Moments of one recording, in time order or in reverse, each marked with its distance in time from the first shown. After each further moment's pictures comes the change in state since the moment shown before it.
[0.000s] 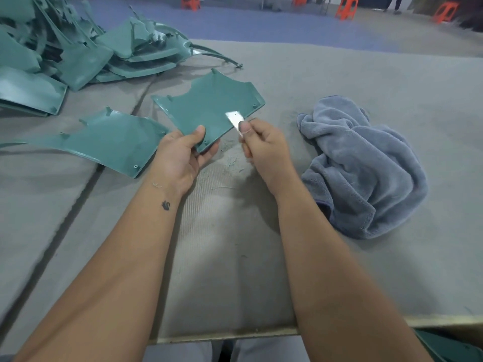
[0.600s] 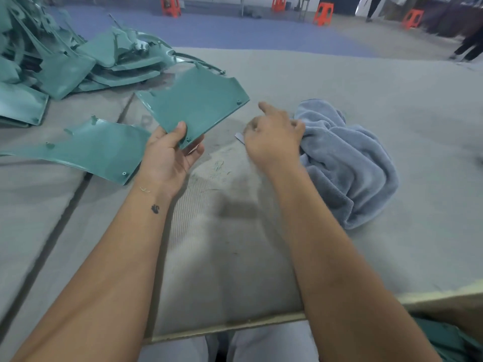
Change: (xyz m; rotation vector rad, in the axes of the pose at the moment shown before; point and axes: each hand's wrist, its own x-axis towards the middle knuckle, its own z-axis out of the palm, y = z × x) left_hand -0.011 0.007 0.005 -0.037 -0.108 0.102; right_hand 0.012 -0.031 -0.027 -1.095 0.082 0.032
